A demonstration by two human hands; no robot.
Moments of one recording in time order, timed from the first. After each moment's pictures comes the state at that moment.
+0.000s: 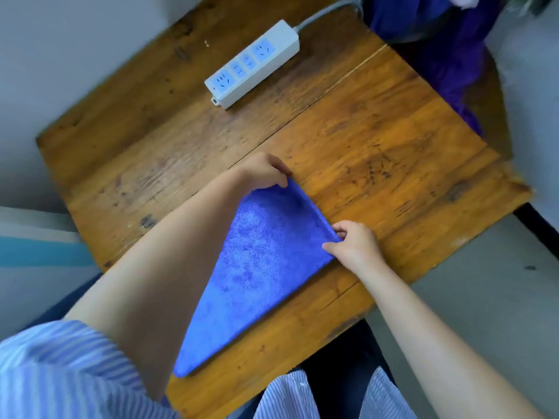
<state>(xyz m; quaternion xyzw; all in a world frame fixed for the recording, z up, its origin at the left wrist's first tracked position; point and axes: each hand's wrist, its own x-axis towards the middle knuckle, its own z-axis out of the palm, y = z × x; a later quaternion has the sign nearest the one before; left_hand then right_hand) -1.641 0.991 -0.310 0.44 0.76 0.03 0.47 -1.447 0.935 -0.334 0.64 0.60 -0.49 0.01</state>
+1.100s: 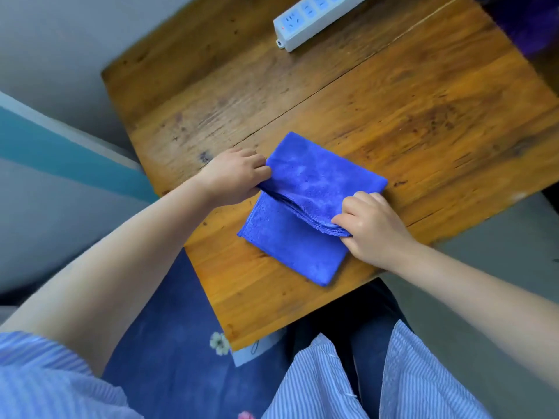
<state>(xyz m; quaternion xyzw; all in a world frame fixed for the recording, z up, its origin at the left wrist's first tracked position) -1.716 0.825 -0.261 0.84 0.53 -0.09 0.09 -1.465 0.856 -0.296 0.24 0.95 -0.18 -0.10</state>
